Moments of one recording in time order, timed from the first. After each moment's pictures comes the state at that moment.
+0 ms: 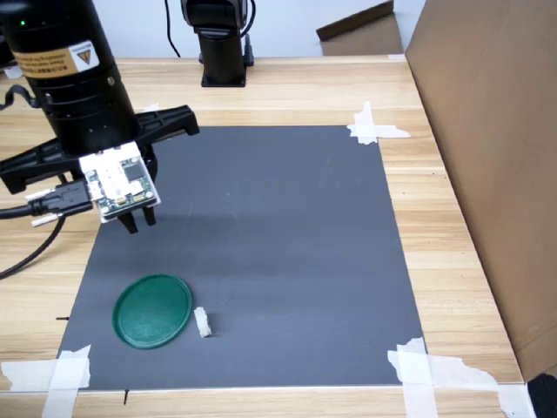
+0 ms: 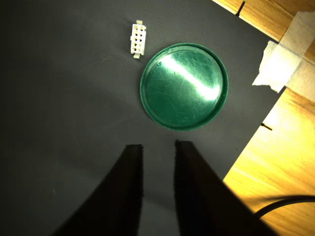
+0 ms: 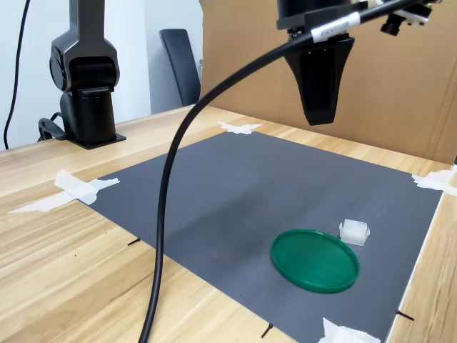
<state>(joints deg) -4.5 108.0 -102.1 5.1 67.2 -37.1</state>
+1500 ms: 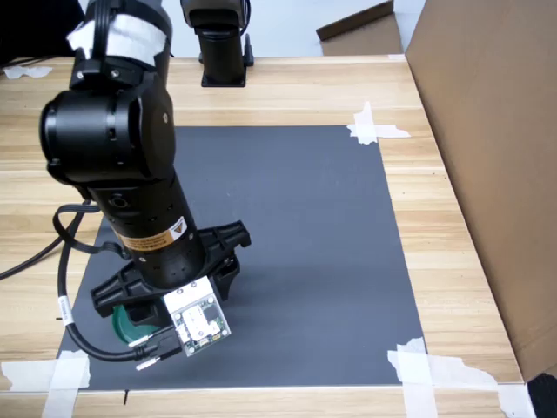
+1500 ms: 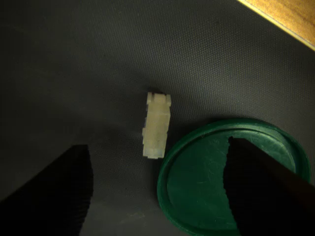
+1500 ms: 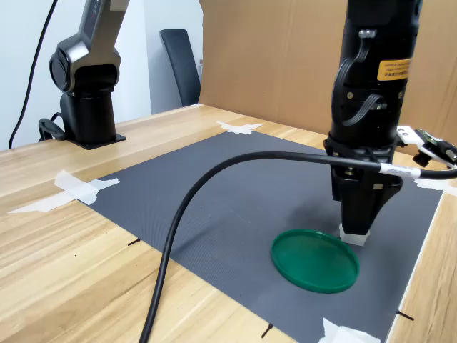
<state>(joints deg) 2.0 127.0 -111.8 1.5 66.0 -30.1</state>
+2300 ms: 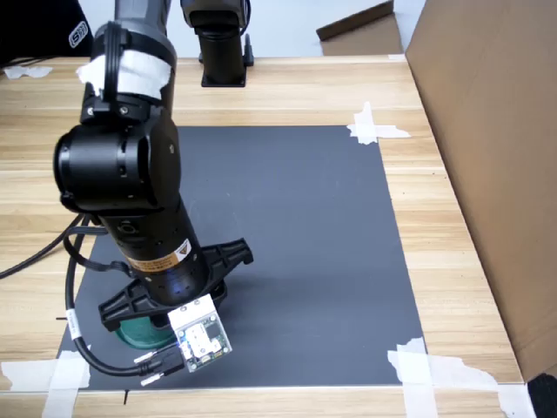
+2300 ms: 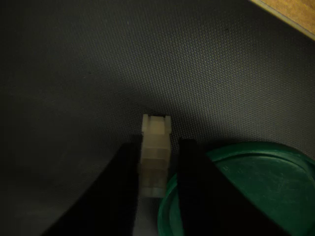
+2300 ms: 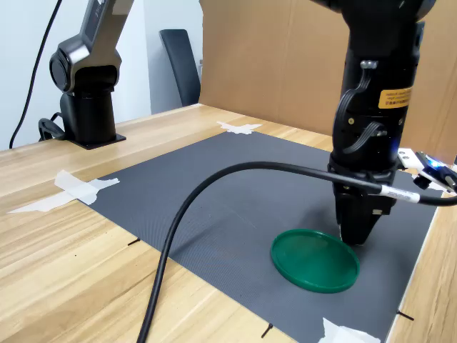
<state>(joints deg) 2.0 129.8 -111.9 1.8 63.8 -28.9</state>
